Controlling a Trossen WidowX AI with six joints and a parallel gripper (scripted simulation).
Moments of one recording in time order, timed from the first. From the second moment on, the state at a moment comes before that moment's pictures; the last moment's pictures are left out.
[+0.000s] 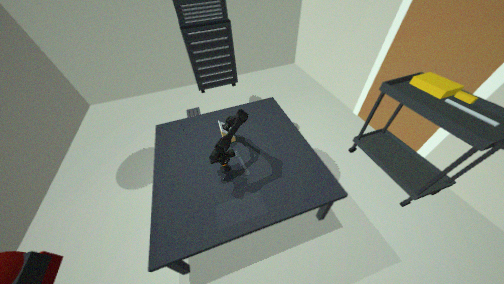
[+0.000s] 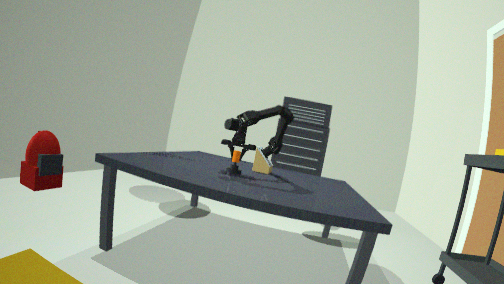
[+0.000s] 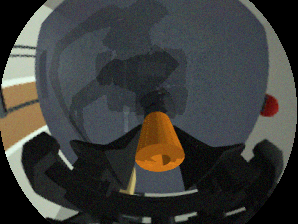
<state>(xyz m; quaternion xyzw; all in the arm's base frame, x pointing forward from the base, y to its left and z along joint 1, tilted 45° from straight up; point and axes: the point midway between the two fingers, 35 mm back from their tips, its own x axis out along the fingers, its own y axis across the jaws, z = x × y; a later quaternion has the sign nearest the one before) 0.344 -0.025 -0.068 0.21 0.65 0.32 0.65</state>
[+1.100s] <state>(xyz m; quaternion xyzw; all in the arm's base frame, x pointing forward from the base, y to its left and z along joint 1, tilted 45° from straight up) 0.343 -0.025 -0.066 0.20 0.64 0.34 0.66</state>
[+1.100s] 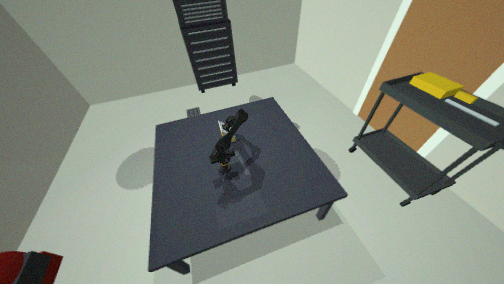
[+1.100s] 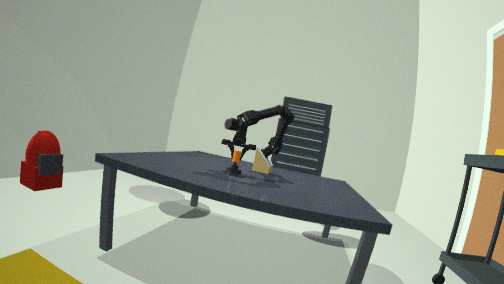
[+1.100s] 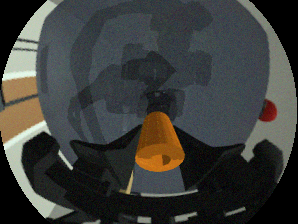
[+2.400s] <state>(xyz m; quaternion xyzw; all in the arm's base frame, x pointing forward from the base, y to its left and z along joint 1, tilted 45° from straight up) 0.344 -0.025 -0.066 0.12 0.60 0.41 0.68</state>
